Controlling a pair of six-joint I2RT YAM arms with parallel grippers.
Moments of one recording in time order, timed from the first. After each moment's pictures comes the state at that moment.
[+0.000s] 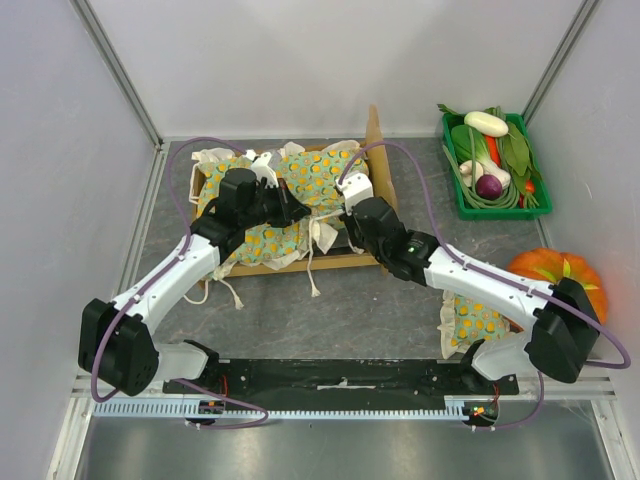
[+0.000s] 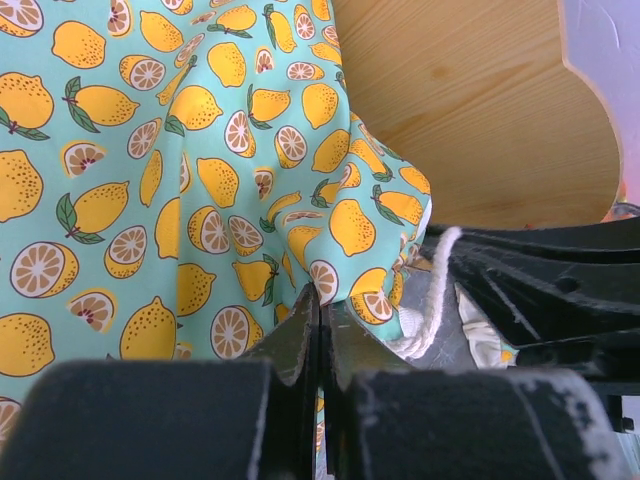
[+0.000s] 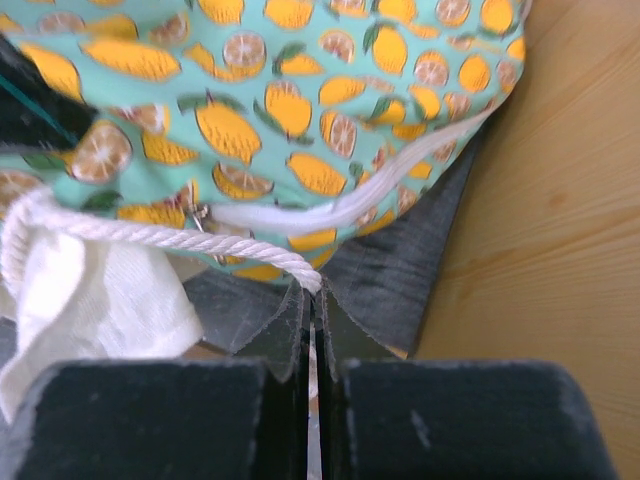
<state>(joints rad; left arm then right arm) -0.44 1.30 0.99 -0.12 0.34 -0.52 0.86 1.39 1.06 -0.12 0.42 0.05</state>
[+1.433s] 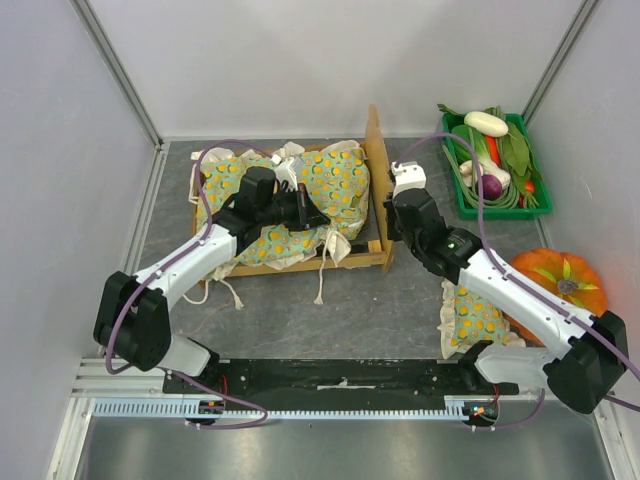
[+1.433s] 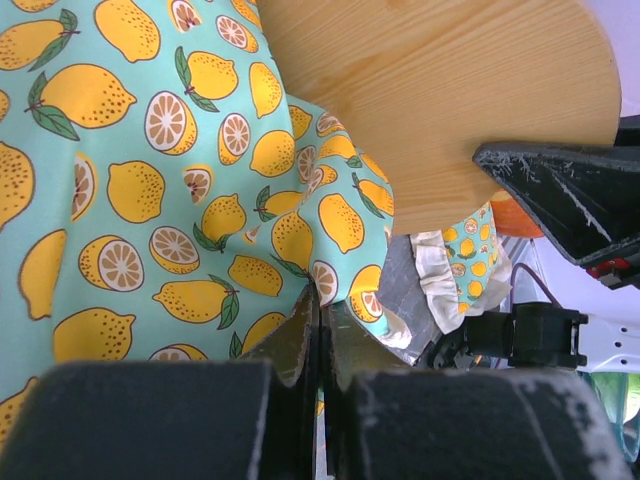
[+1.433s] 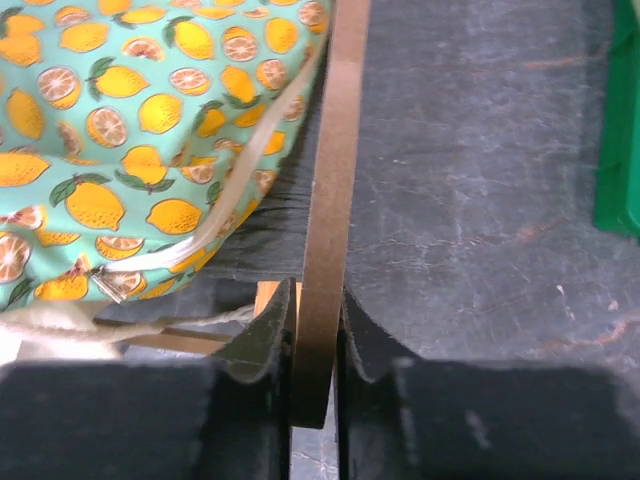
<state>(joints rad) -0.49 1.44 1.03 -0.07 0.51 -0.56 0.68 1.21 1.01 -0.34 0.41 0.24</state>
